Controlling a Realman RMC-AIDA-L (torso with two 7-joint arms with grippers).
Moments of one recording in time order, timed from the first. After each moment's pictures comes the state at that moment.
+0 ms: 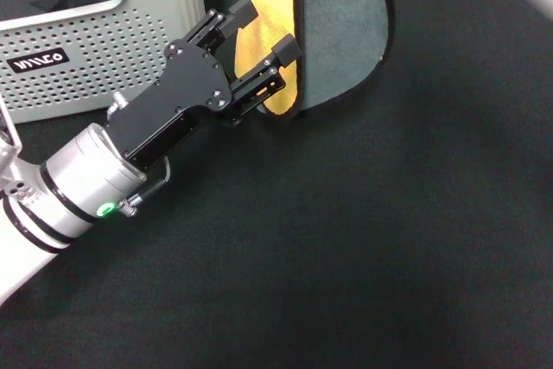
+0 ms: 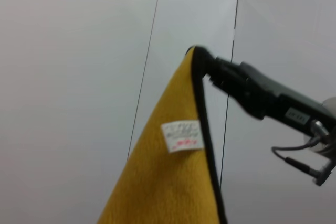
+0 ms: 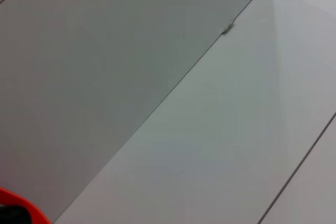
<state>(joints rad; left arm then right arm) -0.53 -2.11 1.37 0.03 0.67 1.70 -0.65 0.39 2.02 -1.80 -1.49 2.38 0.47 -2.63</state>
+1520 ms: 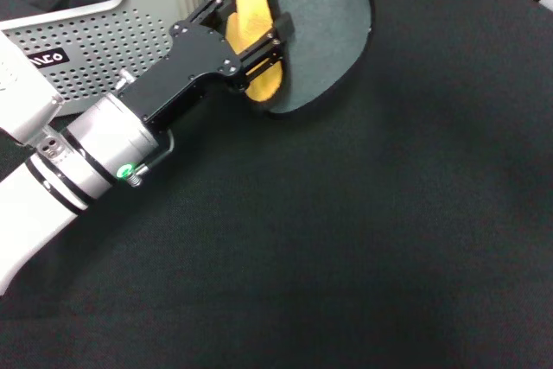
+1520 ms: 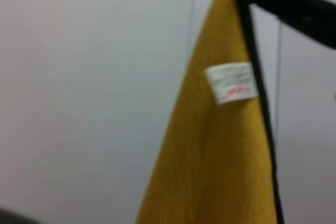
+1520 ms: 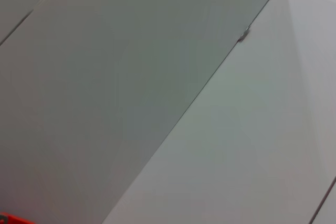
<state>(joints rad) -0.59 -2.11 1.36 0.03 0.60 1.48 -0.62 0.51 2.03 -1.85 -1.37 2.50 0.47 -2.67</state>
